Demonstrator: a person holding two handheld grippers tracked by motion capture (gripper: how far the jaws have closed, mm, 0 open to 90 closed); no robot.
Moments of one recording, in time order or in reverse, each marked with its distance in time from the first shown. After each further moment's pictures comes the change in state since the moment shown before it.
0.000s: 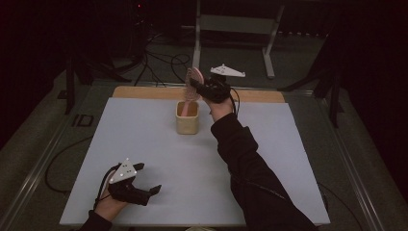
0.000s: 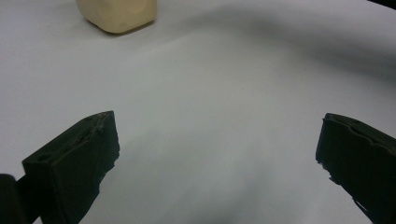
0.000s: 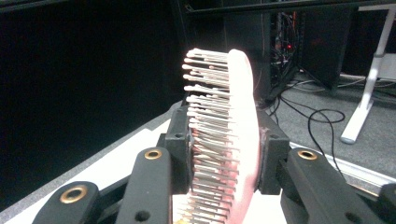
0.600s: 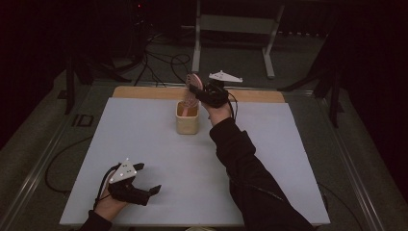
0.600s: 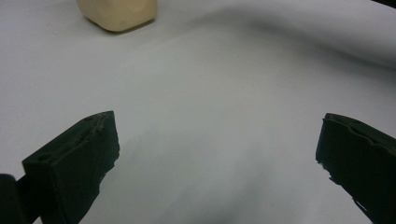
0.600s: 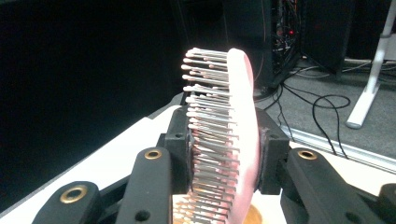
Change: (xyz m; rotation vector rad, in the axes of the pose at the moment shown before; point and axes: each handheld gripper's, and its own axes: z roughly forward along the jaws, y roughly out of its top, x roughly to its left) left arm 0.001 -0.001 0.000 0.001 -0.004 -0.004; right arm -0.004 -0.022 0.009 0.033 0.001 0.037
